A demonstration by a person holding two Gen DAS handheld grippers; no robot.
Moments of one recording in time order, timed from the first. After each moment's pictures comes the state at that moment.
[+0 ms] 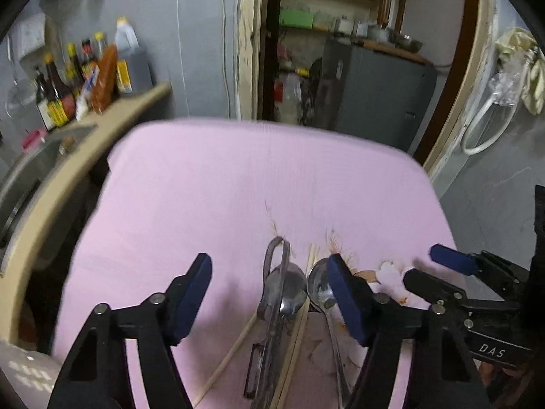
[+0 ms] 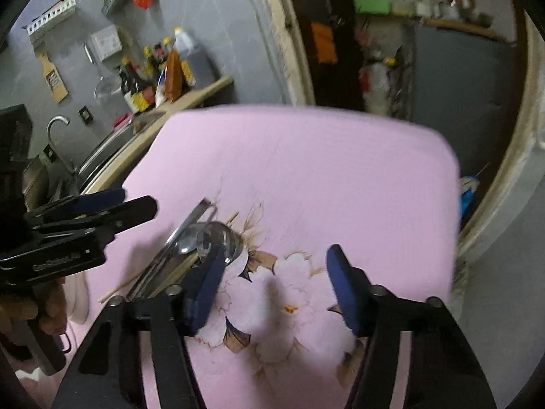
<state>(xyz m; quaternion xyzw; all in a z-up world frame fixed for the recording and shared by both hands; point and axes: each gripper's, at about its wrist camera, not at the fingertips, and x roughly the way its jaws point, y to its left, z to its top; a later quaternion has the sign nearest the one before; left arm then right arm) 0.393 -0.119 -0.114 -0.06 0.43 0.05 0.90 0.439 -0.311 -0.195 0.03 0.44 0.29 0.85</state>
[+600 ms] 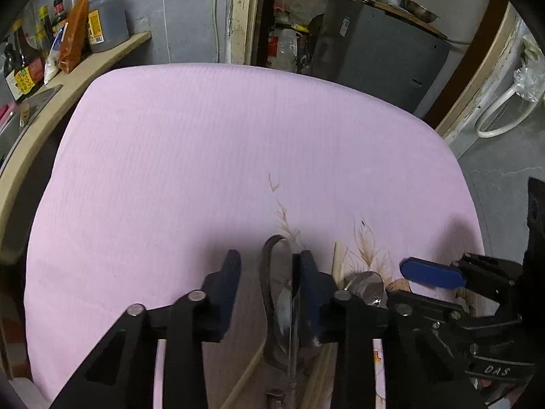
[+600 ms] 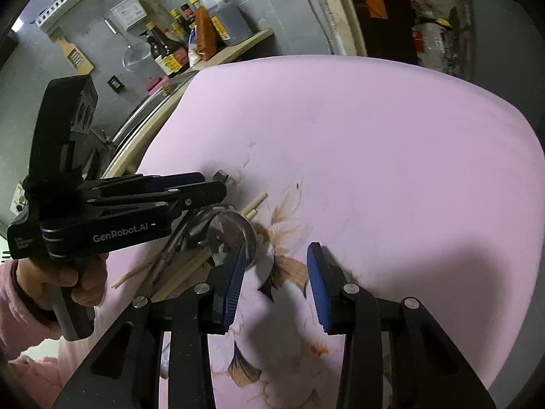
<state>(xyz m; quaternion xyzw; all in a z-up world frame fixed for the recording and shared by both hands) 0.443 -0.104 -0.157 -0.09 0.51 0.02 0.85 0.474 -0.275 -0.230 0.03 0.49 0.39 0.78</state>
